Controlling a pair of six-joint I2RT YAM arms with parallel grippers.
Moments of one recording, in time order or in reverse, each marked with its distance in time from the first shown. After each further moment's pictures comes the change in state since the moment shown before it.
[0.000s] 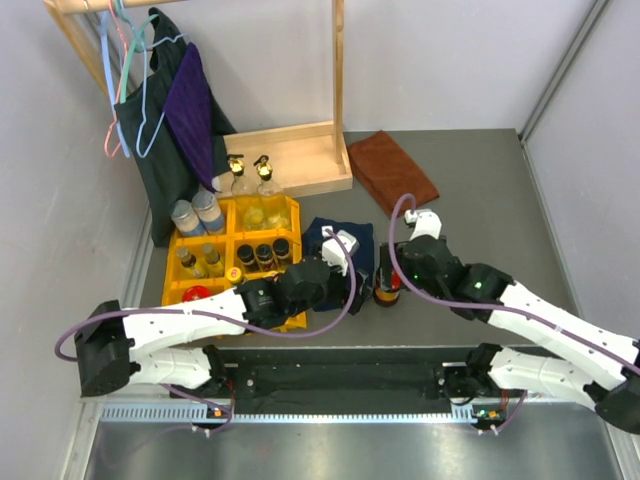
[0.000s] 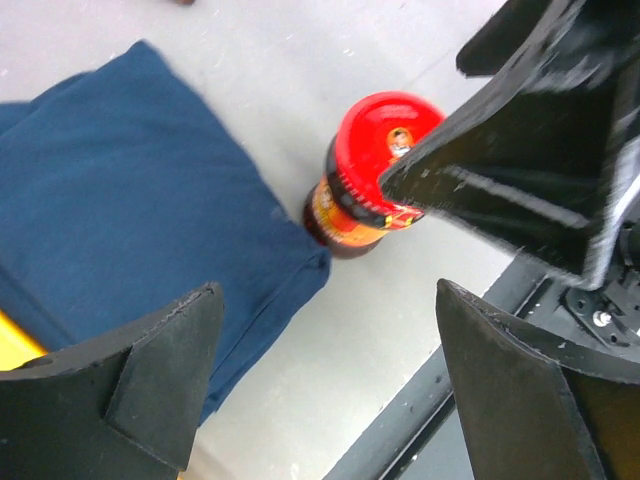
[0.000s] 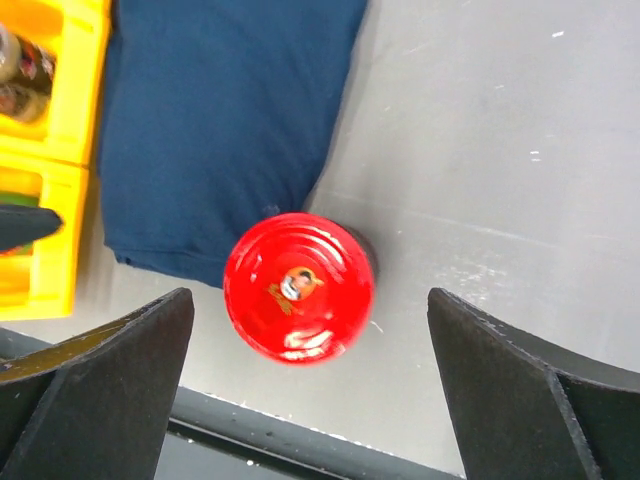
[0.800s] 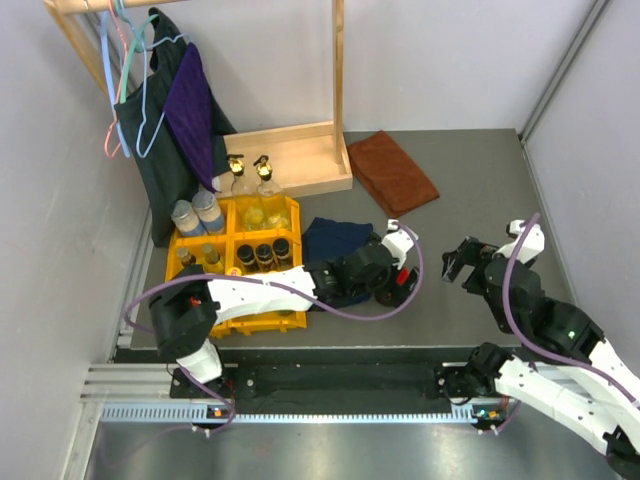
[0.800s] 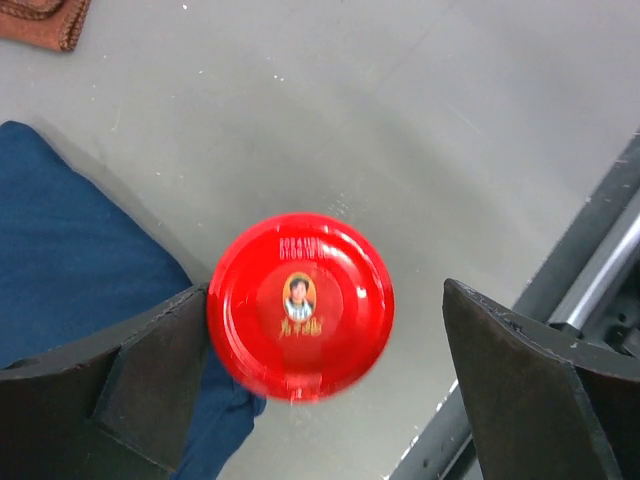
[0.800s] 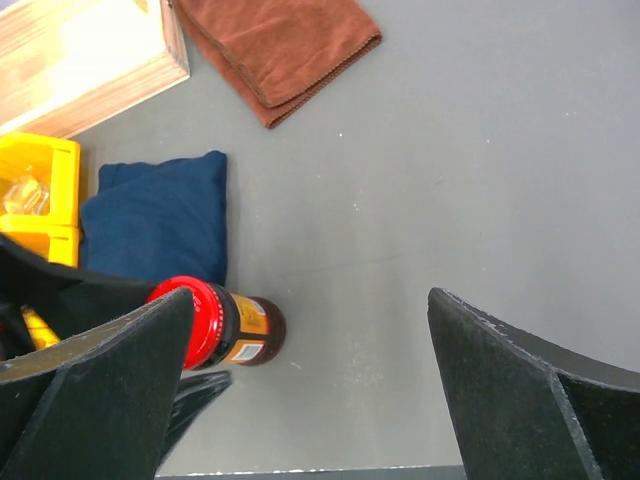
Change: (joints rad) left arm -0.028 0.444 0.341 0.010 0.069 0.087; right arm -0.110 -0.471 0.018 -0.264 0.304 0.118
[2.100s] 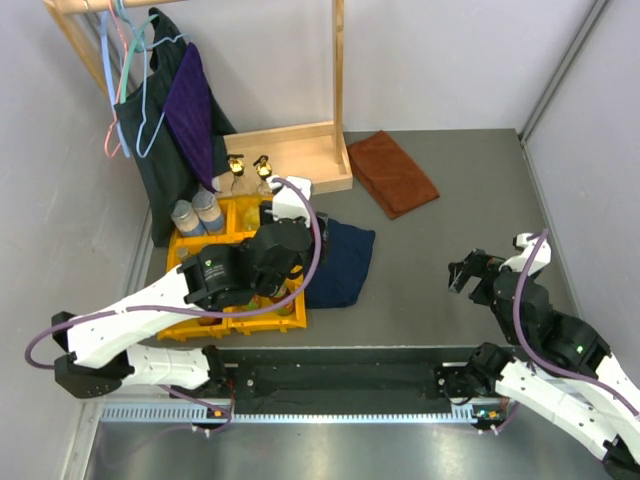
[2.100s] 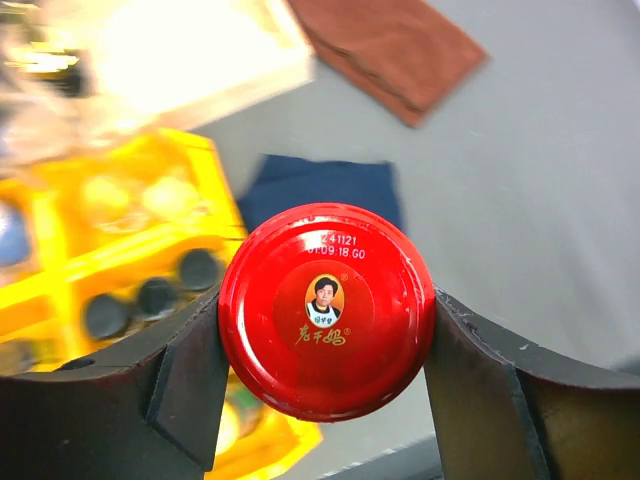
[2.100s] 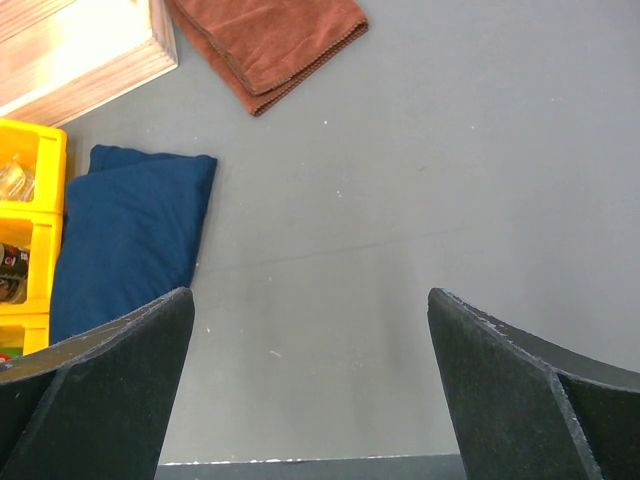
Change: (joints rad) left arm -0.005 -0.480 0.253 -0.726 -0.550 -0.198; right arm 0.000 -0.127 -0.067 -0.042 -0.002 -0.011
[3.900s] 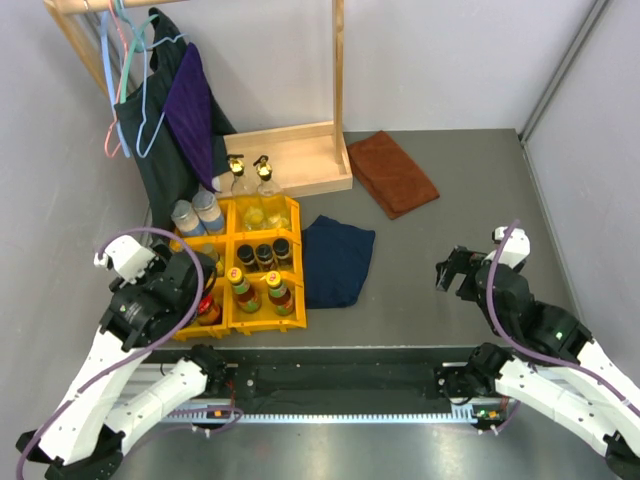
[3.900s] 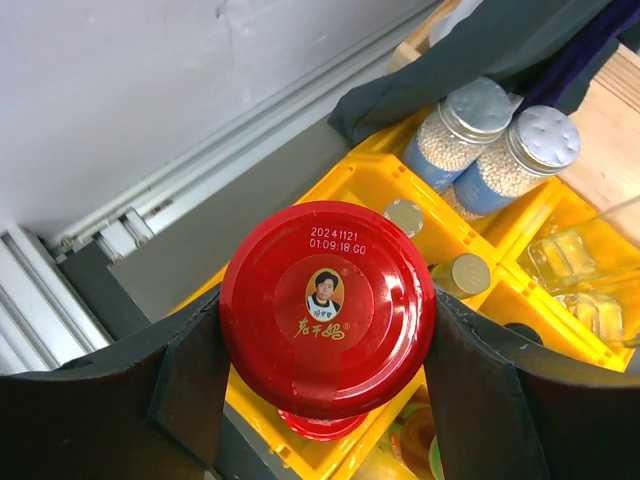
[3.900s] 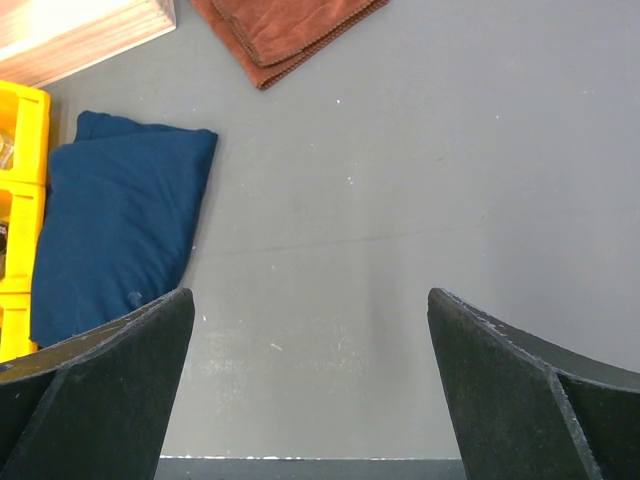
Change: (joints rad) left arm 0.596 -0.471 -0.296 -0.646 -0.397 -0.690; right arm 0.000 0.093 -0.028 0.069 -0.045 -0.028
